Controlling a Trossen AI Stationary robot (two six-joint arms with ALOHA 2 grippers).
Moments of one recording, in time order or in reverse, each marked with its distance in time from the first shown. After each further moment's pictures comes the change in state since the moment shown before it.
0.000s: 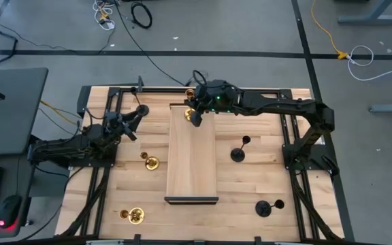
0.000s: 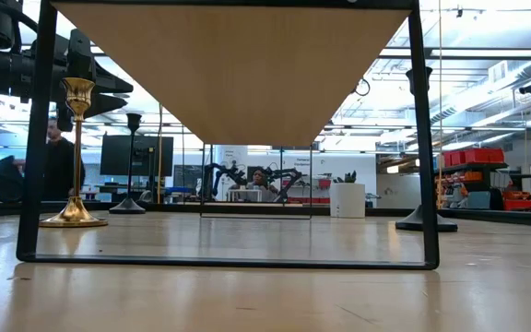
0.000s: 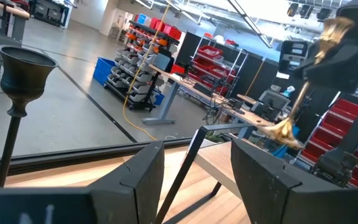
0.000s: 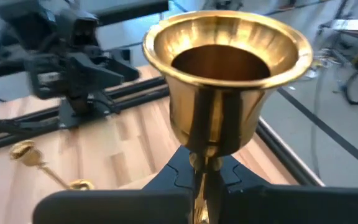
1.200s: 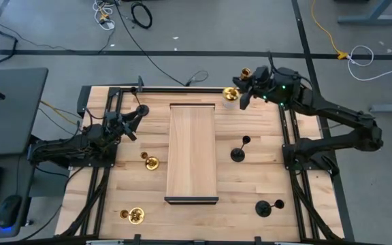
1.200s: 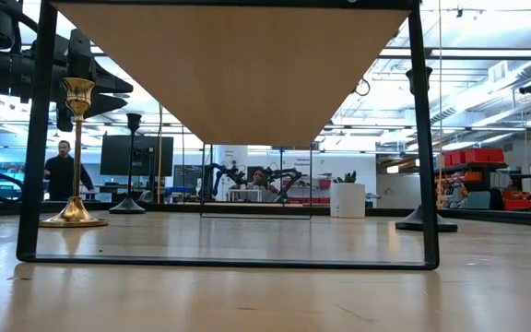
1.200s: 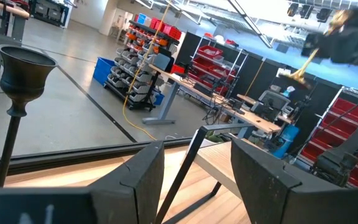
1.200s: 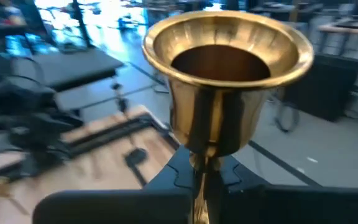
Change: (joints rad) left arm 0.000 0.000 0.000 0.000 0.001 -0.002; right arm -0.180 -0.592 -0.347 -0.013 0.026 -0.022
